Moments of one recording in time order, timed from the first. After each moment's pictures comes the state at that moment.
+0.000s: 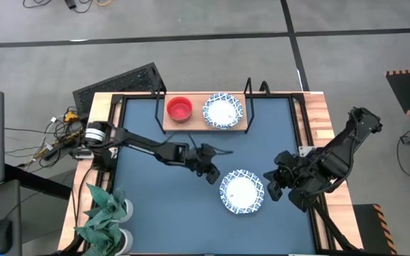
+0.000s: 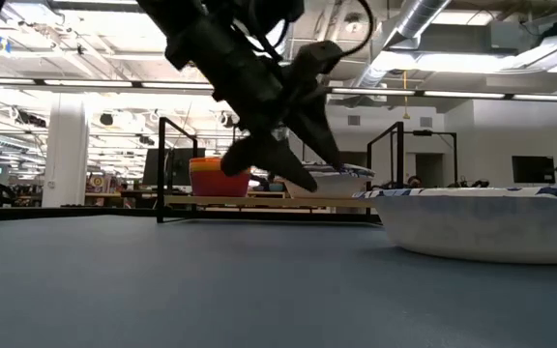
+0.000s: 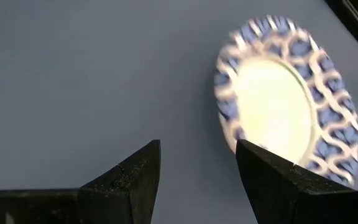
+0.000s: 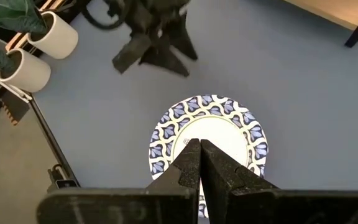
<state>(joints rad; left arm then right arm) -0.08 1.88 1.16 -0.01 -0.06 -0.79 0.76 1.26 1.32 -1.19 0.65 1.49</state>
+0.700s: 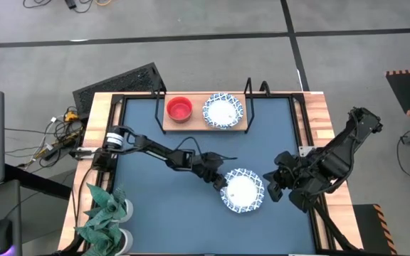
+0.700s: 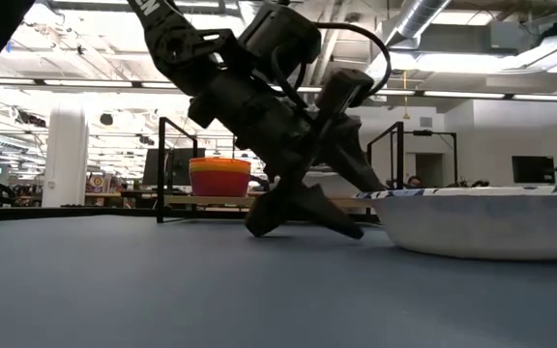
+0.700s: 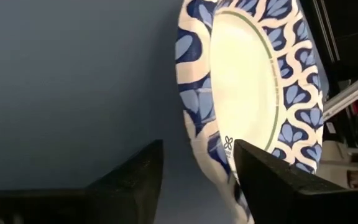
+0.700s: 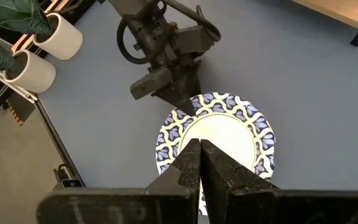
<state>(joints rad) -0.08 2.09 1.17 0.32 0.20 -0.99 0.77 1.26 1.32 -1.17 0.65 1.49</state>
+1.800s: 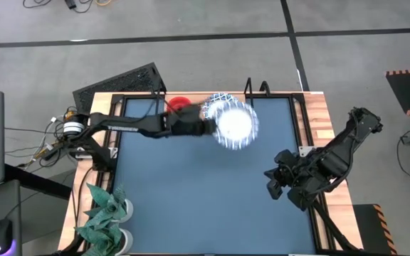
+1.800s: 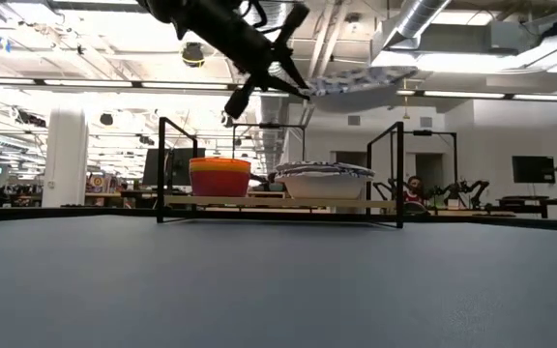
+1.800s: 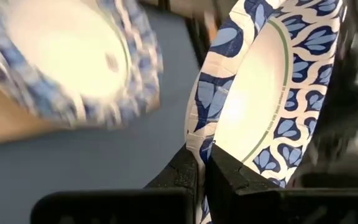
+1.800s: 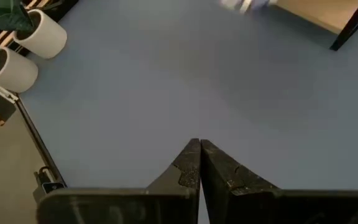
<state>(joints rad) 0.18 1.62 1.17 0.06 -0.17 -1.14 0.75 1.26 1.32 -1.23 0.65 1.48</state>
